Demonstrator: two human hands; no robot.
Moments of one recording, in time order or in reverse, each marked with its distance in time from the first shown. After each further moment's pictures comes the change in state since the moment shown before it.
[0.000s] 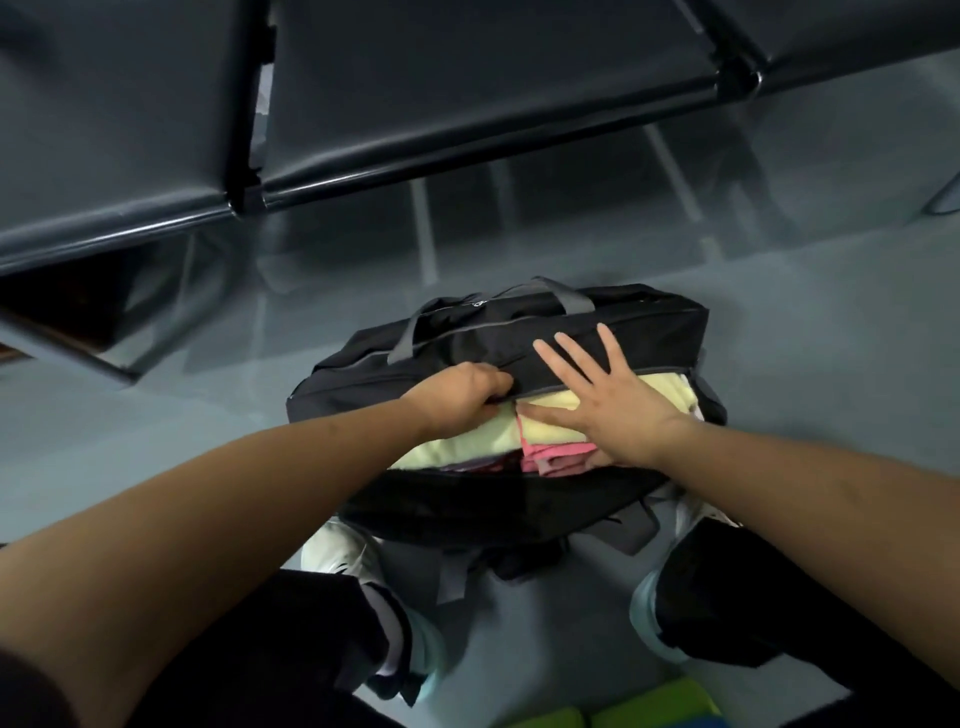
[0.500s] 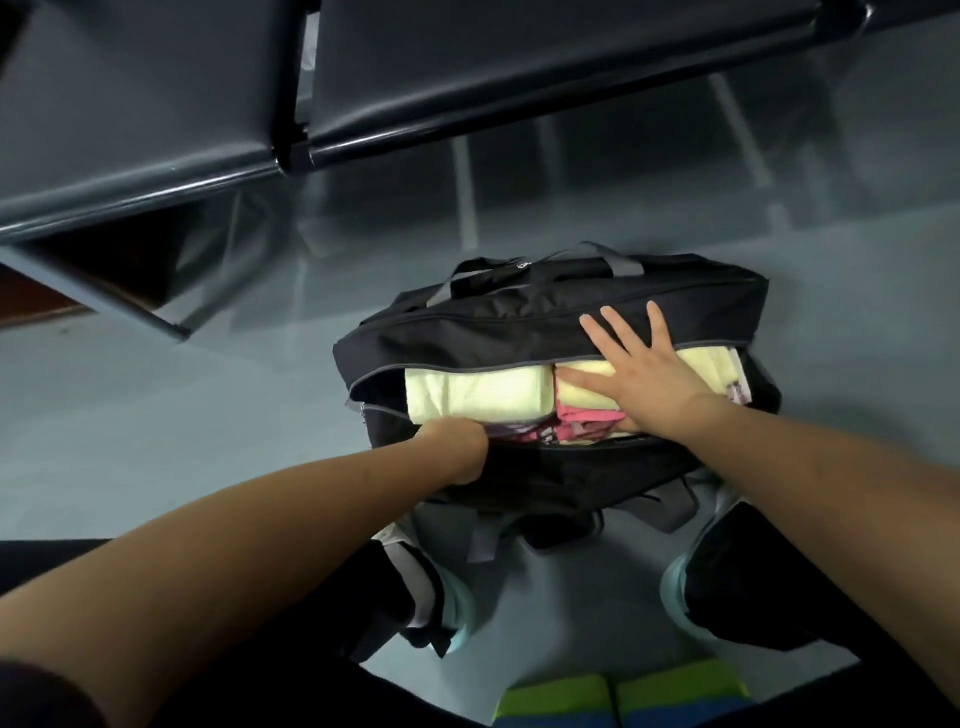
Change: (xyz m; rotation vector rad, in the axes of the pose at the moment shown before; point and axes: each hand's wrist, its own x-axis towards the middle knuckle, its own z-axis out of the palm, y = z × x) left_hand -0.052 -0.012 0.081 0.214 -0.398 -0.406; right_hand 0.026 -0.009 0.025 0.030 -0.085 0.066
